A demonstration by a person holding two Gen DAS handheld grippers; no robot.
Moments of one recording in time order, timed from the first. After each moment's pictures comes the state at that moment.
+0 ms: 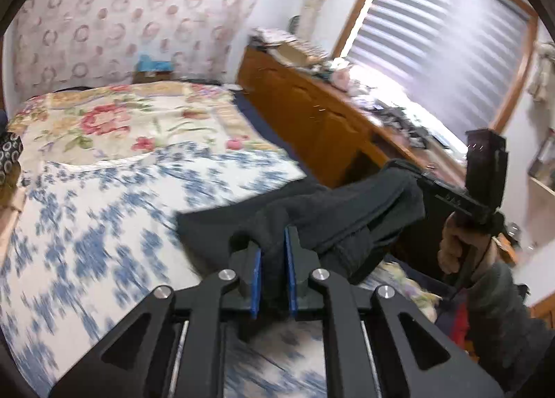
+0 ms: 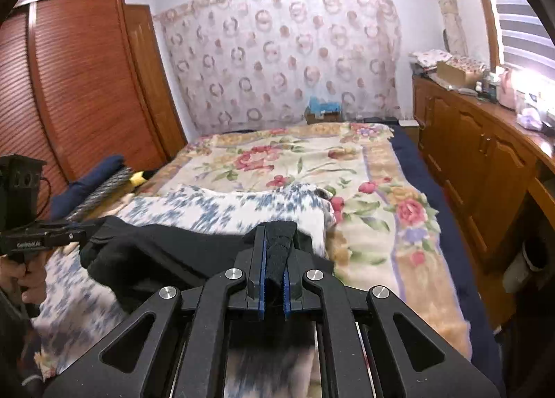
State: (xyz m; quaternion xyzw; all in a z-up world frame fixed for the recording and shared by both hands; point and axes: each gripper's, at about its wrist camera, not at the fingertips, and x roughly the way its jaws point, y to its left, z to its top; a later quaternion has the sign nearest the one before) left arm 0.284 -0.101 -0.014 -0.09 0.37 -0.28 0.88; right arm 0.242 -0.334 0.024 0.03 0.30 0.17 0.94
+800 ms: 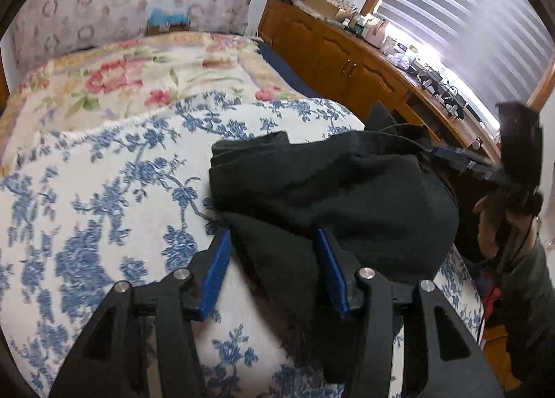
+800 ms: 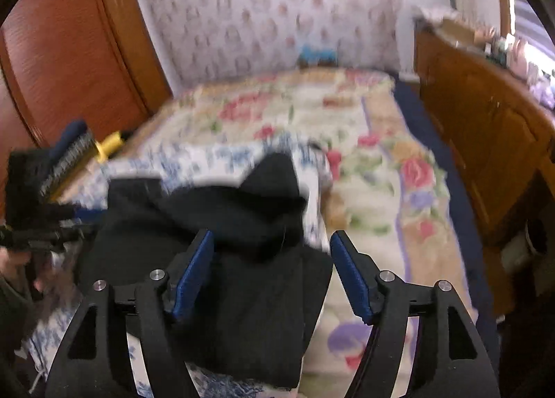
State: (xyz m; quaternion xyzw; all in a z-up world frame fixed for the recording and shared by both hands) left arm 0.362 -0.110 -0.103 -0.06 0.46 -0.26 0.84; right arm 0.308 -0.332 -0.047 0.01 0.41 0.16 0.90
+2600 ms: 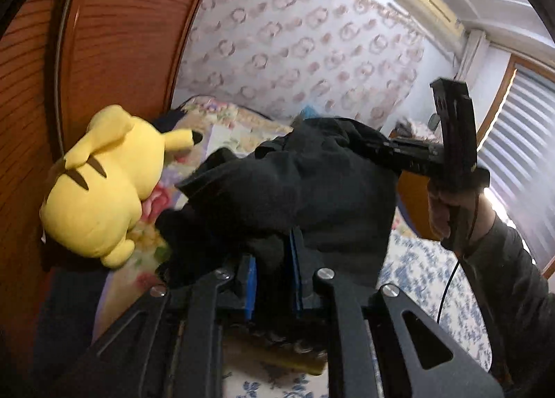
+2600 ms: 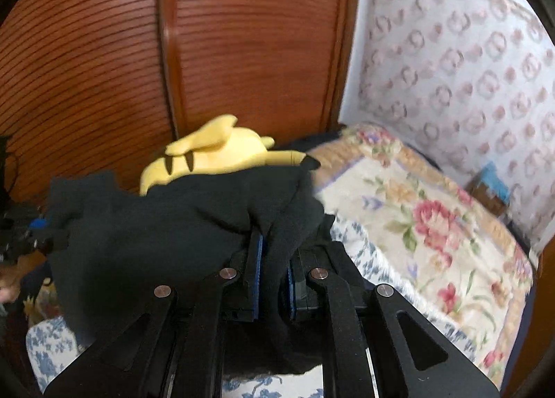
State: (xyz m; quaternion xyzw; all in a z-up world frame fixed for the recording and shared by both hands) left arm 0.227 0.335 -0.044 -0.21 0.30 -0.02 0.93; right arm 0.423 0.232 0.020 -0.21 0.32 0.44 0.81
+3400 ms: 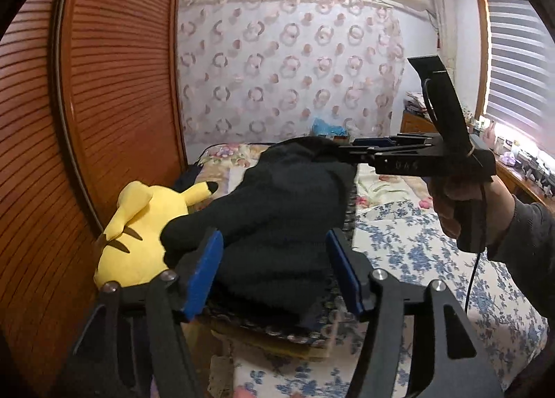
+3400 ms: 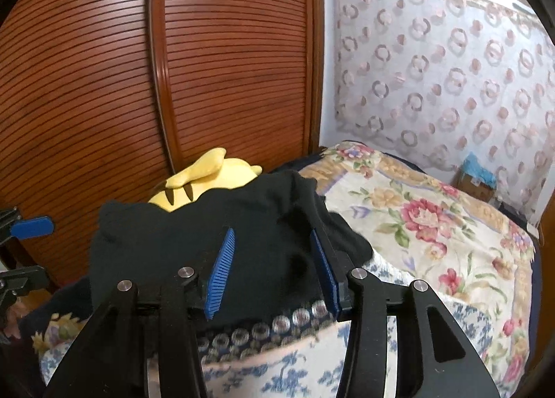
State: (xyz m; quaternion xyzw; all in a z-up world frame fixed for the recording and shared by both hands) left arm 0.182 0.239 0.017 -0.03 0.25 0.03 0.97; right arm 0.354 0.173 0.047 -0.13 0.27 0.41 0.86
